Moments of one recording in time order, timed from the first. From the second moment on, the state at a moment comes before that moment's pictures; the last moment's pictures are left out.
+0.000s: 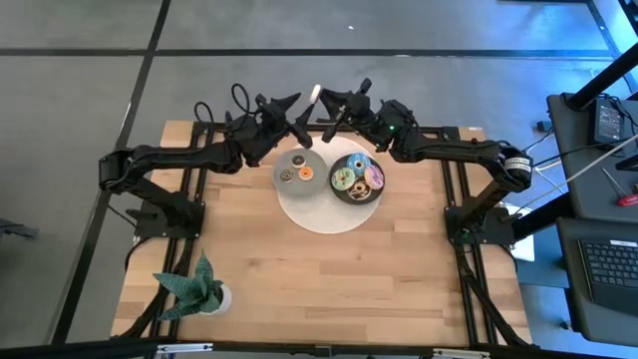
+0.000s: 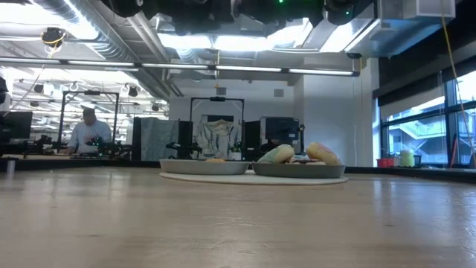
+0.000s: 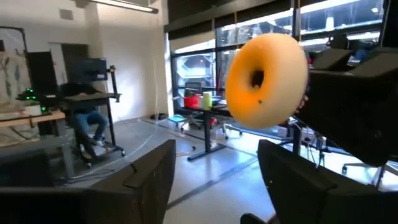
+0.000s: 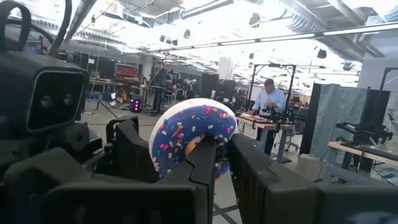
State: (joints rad) left arm 0.32 1.38 0.97 0.63 -0.54 0.12; right arm -0.33 1.63 1.24 0.68 0.22 -0.22
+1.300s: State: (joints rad) left arm 0.31 1.38 0.97 0.67 -0.58 0.15; right arm -0.41 1.63 1.24 0.73 0.18 0.05
